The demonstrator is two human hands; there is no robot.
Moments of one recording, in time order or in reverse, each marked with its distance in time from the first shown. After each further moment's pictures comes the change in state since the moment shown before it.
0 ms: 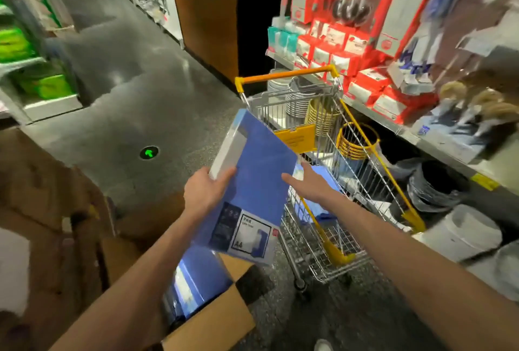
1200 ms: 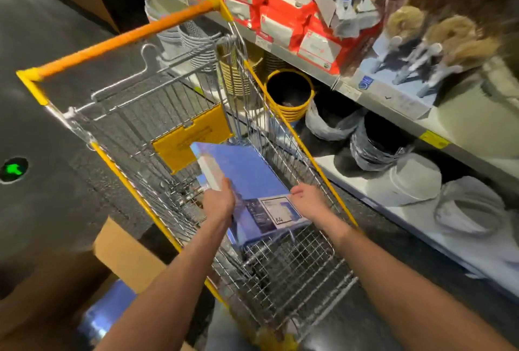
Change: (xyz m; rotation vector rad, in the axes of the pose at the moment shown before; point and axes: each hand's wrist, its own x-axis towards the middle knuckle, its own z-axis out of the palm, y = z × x) left_hand 0.185 0.142 0.431 -0.190 -0.332 -0.552; right_hand 0.219 0.258 -0.190 0.017 0.209 0.596
